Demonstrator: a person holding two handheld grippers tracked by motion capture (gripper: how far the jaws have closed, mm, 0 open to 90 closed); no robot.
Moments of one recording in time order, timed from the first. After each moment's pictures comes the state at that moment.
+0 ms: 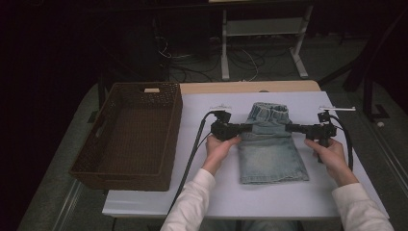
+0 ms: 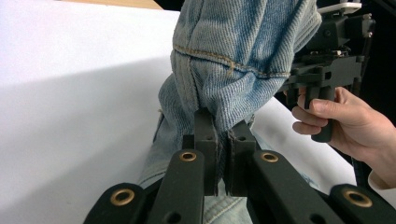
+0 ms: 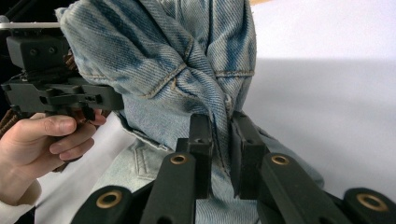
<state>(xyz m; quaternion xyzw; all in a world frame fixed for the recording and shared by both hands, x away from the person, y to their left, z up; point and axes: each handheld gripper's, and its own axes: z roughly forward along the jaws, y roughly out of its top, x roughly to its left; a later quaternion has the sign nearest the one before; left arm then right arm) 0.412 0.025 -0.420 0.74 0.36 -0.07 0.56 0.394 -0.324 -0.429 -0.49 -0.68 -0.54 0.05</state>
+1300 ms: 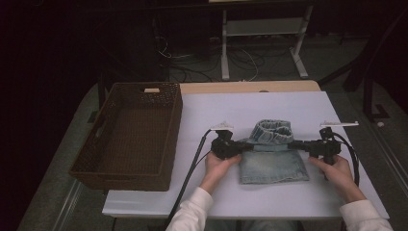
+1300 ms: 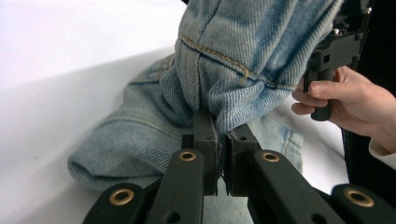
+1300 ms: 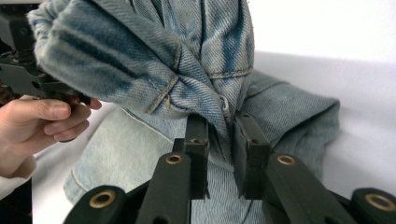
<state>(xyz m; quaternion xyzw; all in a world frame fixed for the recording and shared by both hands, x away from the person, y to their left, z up) 0.365 0.027 -0.445 0.76 0.34 -0.08 0.55 0.348 -0.322 -0.442 -0.48 -0.72 -0.51 0.04</state>
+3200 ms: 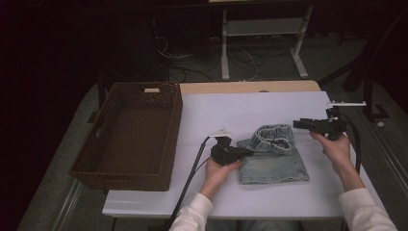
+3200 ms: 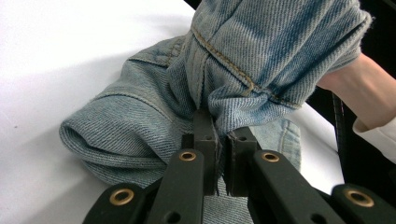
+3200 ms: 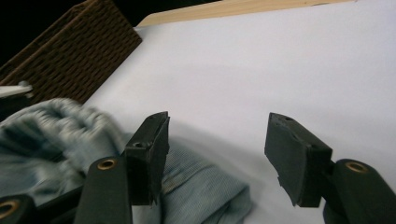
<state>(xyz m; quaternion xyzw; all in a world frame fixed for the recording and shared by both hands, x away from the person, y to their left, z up) 0.357 0.030 -0.459 0.75 0.34 -0.09 0.56 0.404 -0.345 -0.417 -0.50 -0.69 -0.51 -0.01</state>
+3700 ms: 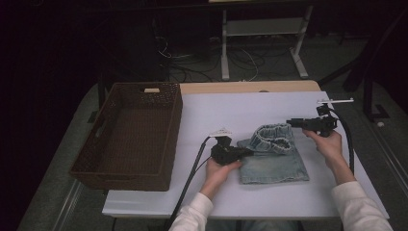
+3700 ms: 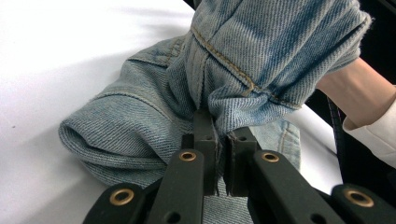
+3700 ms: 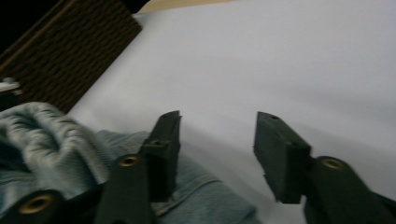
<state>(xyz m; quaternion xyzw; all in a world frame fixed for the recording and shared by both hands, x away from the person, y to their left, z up) 0.358 0.029 -0.460 0.74 0.34 -0.10 0.56 0.420 -0.331 -0.424 -0.49 -0.71 -0.50 0.03</state>
